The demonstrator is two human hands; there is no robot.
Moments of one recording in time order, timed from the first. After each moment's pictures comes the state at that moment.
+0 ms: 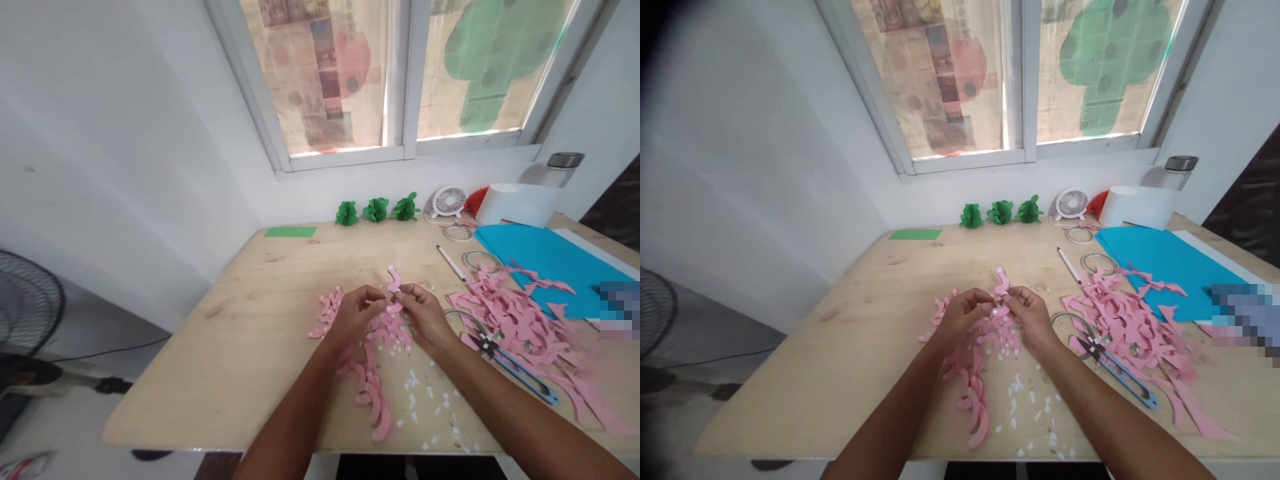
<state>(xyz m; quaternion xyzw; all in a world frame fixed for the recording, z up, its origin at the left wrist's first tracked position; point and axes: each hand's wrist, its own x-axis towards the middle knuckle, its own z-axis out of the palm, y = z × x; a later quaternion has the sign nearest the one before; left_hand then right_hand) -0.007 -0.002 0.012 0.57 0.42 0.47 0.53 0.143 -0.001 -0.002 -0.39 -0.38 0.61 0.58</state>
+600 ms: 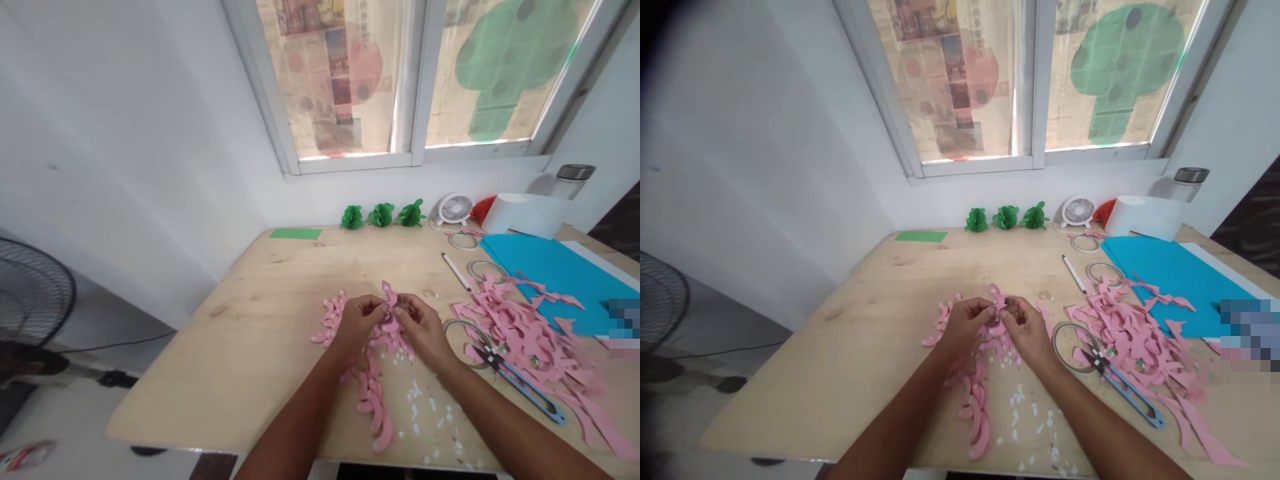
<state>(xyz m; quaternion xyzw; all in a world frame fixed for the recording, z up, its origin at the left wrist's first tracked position) -0.002 -0.001 0.007 0.54 0.43 0.50 0.53 0.141 -0.009 -0.005 -0.45 -0.57 0.46 0.51</state>
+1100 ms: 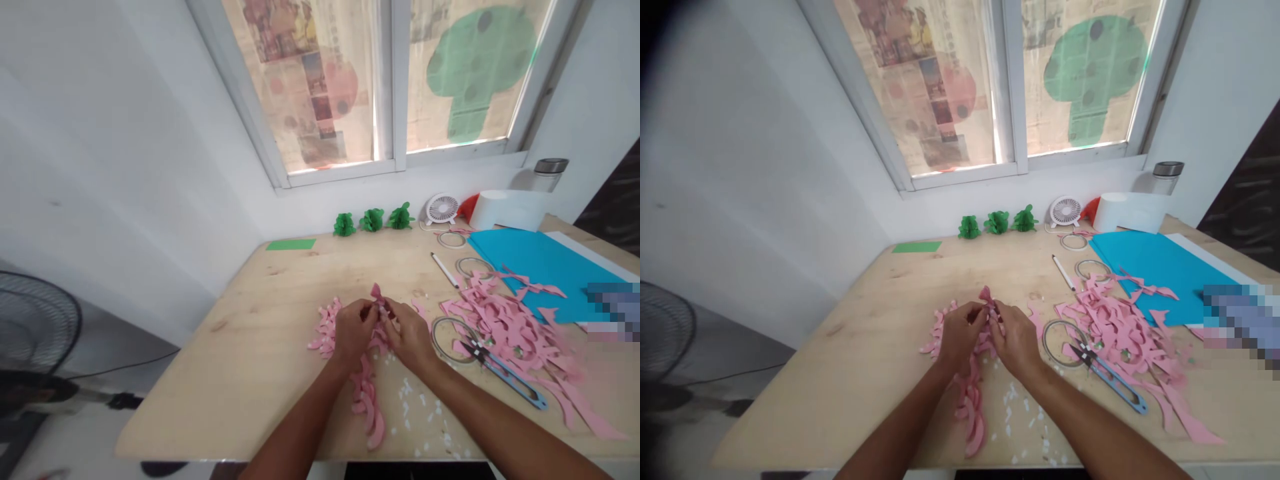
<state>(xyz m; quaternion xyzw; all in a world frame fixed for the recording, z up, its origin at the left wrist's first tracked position) 0.011 -0.008 0.017 0.66 0.57 0.44 0.22 0.142 -0.015 -0.011 -0.49 -0.74 0.13 0.43</state>
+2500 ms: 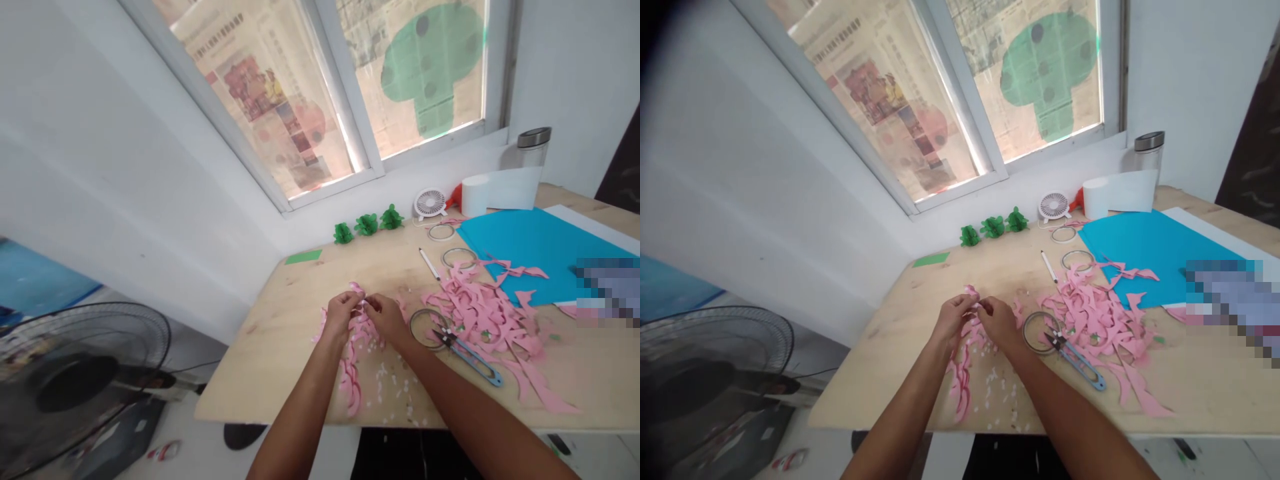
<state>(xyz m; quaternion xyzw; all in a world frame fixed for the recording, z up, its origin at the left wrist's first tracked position) 0.047 0.005 0.030 0.40 0.60 0.50 0.49 0.158 0.006 -0.013 -0.46 -0.63 0.39 0.49</state>
